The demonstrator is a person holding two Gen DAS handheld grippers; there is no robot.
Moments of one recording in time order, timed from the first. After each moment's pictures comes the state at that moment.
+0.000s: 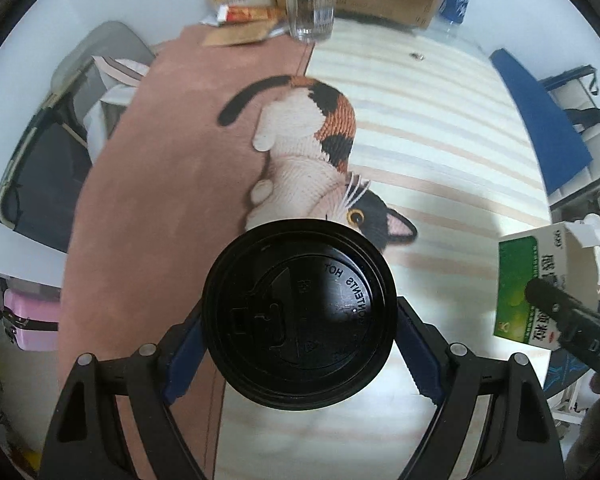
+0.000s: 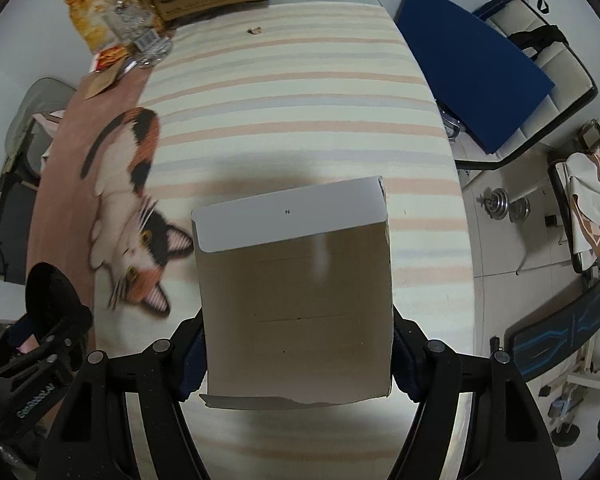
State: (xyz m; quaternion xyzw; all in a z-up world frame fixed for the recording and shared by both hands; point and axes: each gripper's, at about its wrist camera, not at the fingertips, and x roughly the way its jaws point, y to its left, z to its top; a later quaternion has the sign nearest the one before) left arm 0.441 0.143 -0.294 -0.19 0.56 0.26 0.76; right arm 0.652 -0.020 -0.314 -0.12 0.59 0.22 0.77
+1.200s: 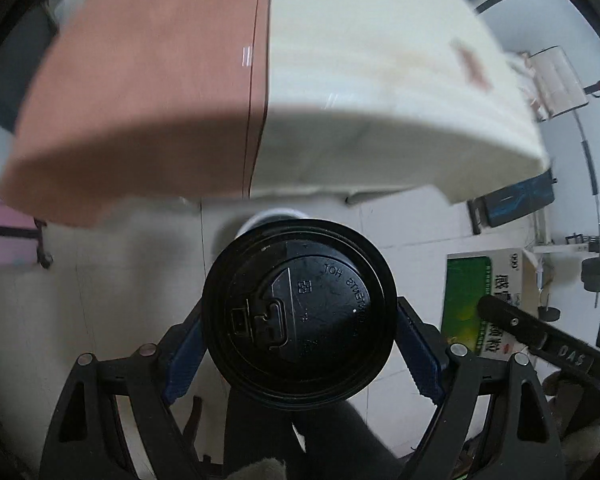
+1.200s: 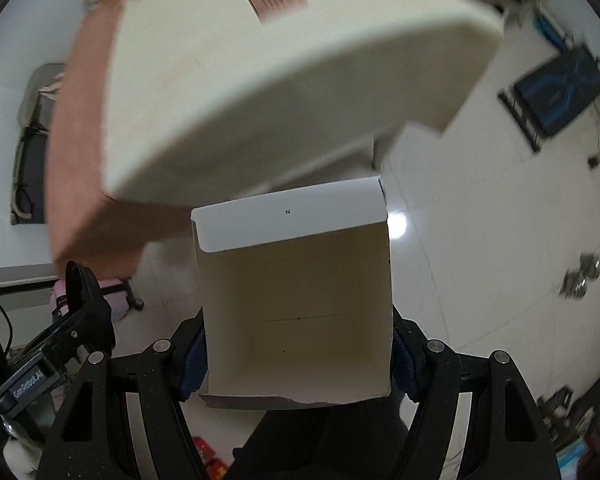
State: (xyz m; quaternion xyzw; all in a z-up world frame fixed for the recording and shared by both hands) left arm 0.055 -0.001 -0.433 -0.22 0.66 0.07 0.72; right arm 0.086 -0.283 -0.454 0.05 0.71 0.13 0.70
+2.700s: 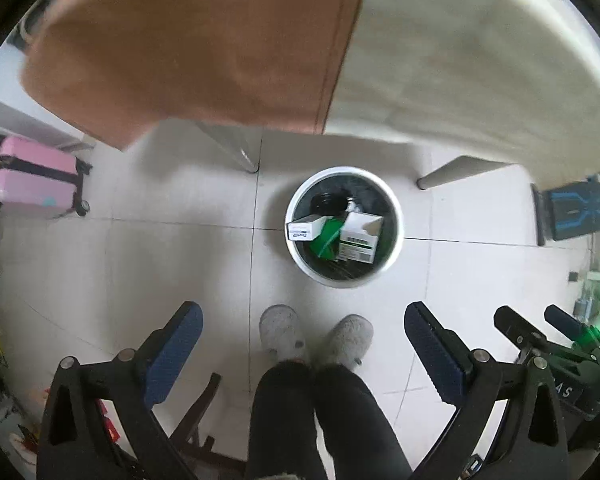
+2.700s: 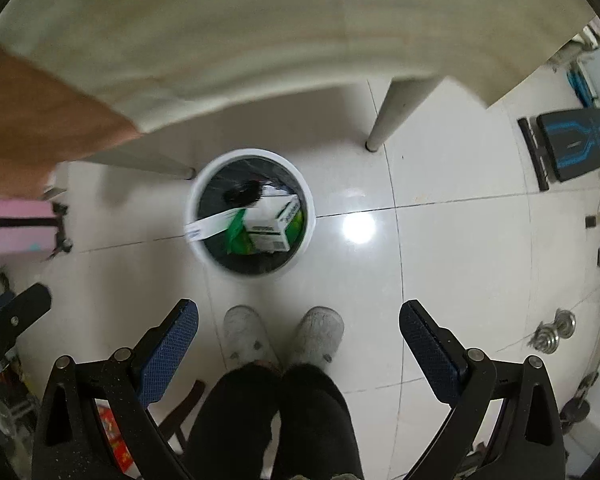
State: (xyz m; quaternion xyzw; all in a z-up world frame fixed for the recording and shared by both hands) left arm -0.024 -0.027 -0.492 -0.20 0.67 0.19 0.70; right arm 0.061 -0.270 -0.541 -0.11 0.69 0.17 0.70
